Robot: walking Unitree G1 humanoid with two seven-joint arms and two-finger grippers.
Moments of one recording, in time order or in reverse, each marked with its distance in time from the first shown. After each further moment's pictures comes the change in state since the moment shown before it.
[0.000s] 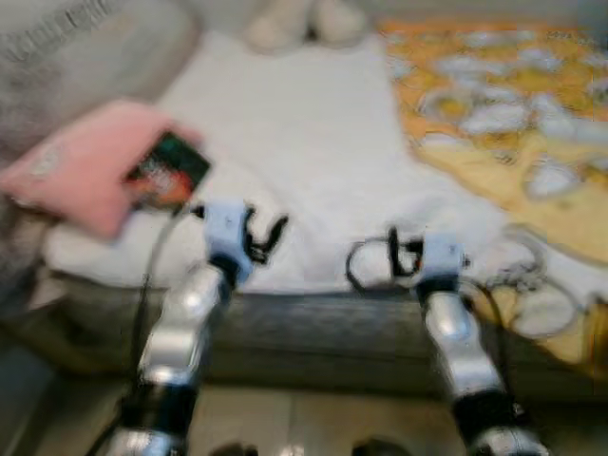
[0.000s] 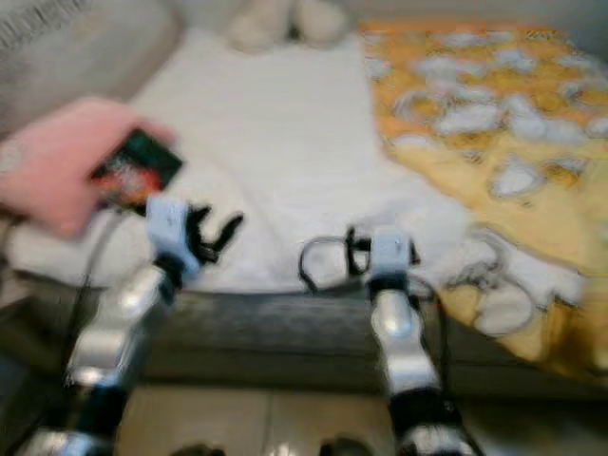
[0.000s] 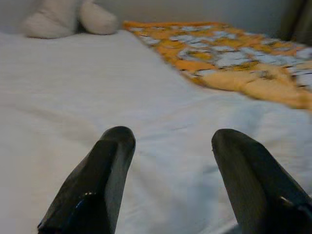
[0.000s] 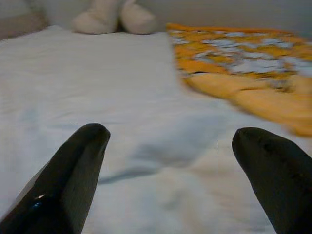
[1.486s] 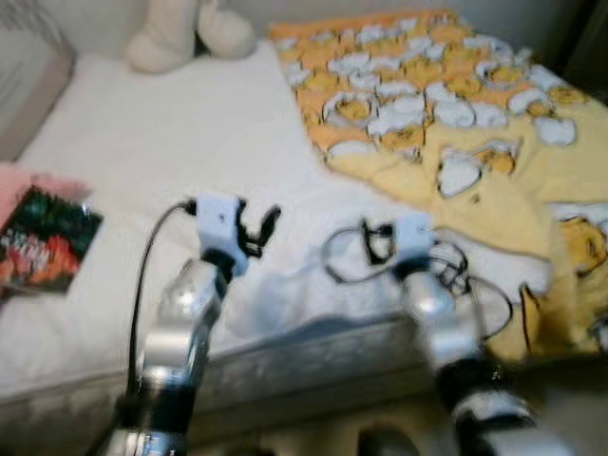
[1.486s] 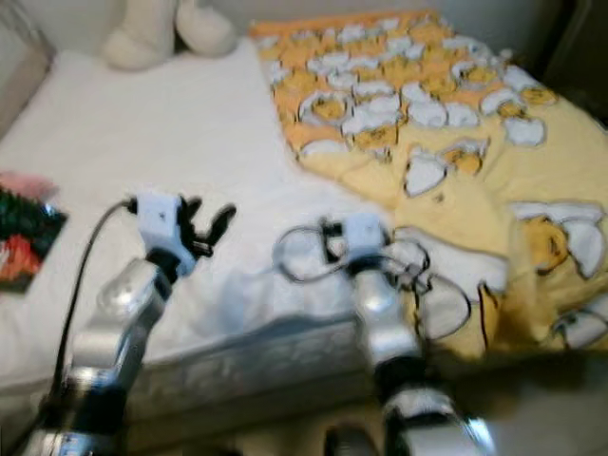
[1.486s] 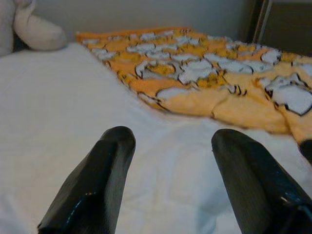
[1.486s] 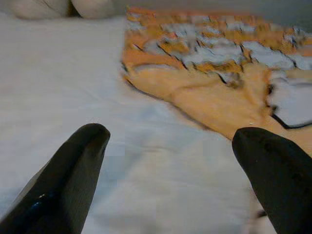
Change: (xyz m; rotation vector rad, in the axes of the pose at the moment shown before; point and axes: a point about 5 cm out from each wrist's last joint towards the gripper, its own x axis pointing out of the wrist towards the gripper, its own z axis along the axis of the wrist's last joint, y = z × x) left arm -0.012 0.013 0.007 0.014 -0.016 0.096; right arm 0.025 0.034 0.007 -0.019 0.067 0.181
